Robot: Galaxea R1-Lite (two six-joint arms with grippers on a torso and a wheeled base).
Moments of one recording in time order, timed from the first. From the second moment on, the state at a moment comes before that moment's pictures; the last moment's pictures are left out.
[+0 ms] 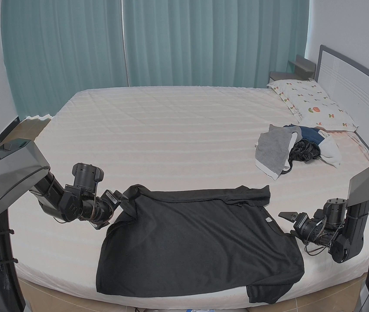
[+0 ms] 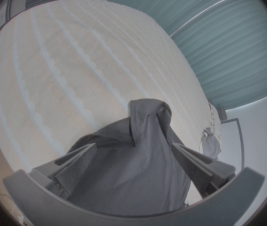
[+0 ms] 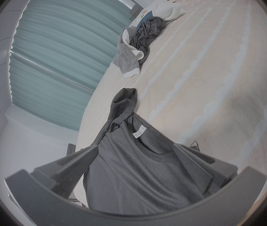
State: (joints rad) left arm -0.18 2.23 -0.96 -0.44 -0.08 -1.01; right arm 0.03 2.42 -0.36 -1.54 0.32 0.85
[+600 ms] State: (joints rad) left arm -0.17 2.43 -1.31 -0.44 -0.02 -0.82; right arm 0.03 2.43 -0.36 -1.54 0.31 0.85
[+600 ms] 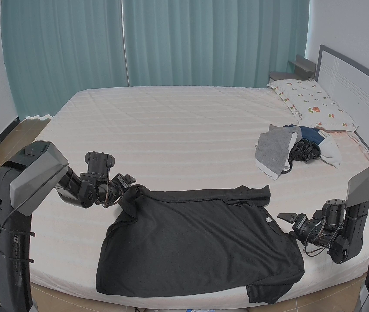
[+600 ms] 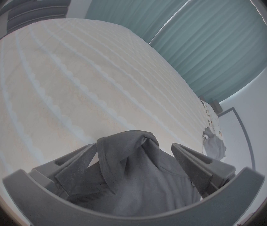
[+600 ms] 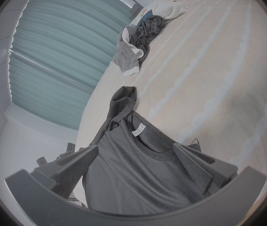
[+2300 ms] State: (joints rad) left arm -0.11 2.61 -1.41 -0.78 0.10 -0.86; right arm 0.05 2.44 -0.36 -1.54 0.29 0.85
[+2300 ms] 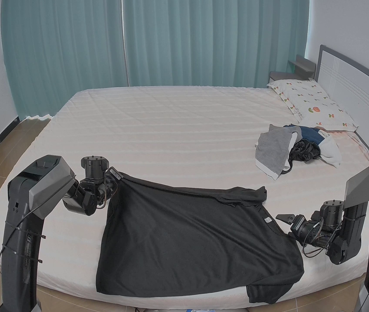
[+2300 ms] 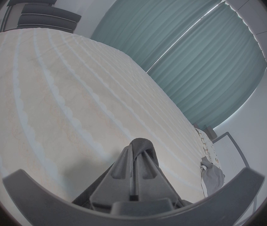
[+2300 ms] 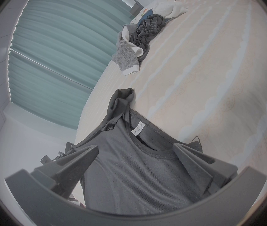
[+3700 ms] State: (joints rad) left arm -0.03 2.51 -1.39 -0.60 -0.07 -1.12; right arm 0.15 2.40 -0.83 -1.06 0.07 0.82
